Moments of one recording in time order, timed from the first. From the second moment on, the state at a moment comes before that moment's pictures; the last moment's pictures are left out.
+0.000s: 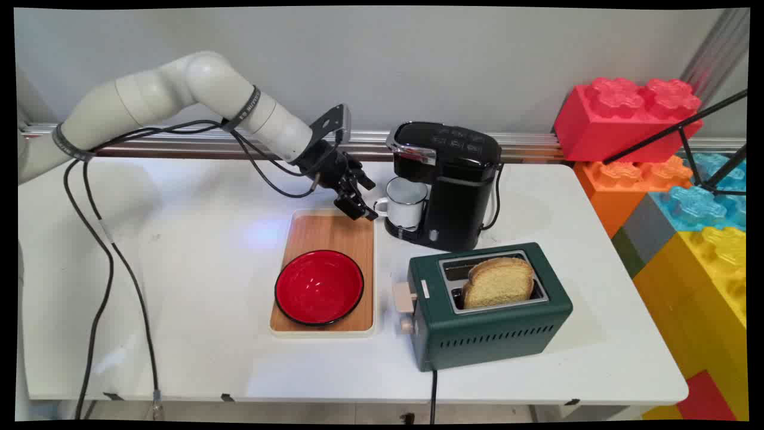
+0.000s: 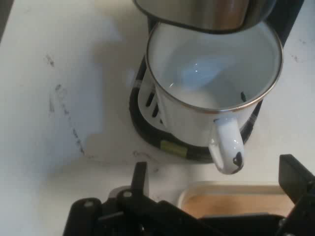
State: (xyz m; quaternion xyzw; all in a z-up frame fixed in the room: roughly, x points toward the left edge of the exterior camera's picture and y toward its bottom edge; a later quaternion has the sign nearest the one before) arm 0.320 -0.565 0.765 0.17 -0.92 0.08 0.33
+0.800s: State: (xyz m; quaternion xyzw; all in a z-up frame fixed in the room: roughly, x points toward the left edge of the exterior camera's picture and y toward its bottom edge) arm 0.327 -0.535 0.822 0.22 -0.92 0.09 0.30
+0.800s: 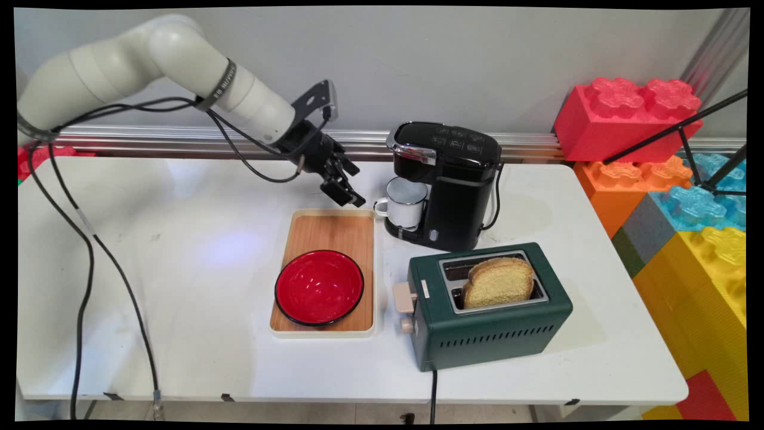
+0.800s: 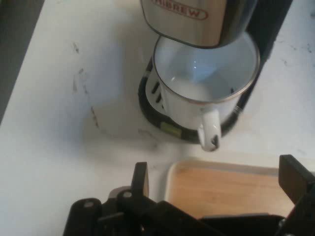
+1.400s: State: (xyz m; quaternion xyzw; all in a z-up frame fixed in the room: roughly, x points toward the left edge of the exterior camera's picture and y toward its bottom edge) arm 0.314 -0.477 0.886 0.25 -0.92 0.06 0.28
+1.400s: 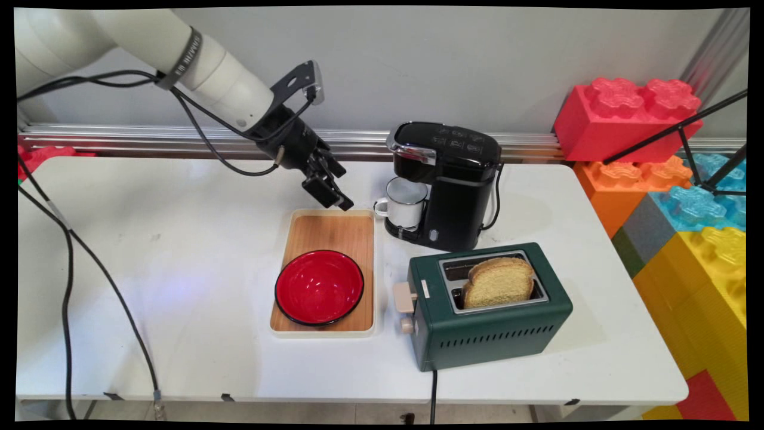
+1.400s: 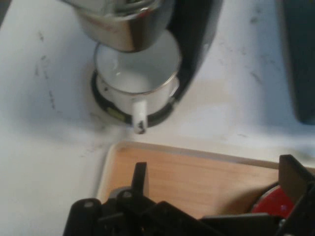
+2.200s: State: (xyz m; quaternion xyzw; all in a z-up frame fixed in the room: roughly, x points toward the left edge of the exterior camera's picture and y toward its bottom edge) arm 0.254 -0.397 0.947 0.25 -0.93 0.04 0.26
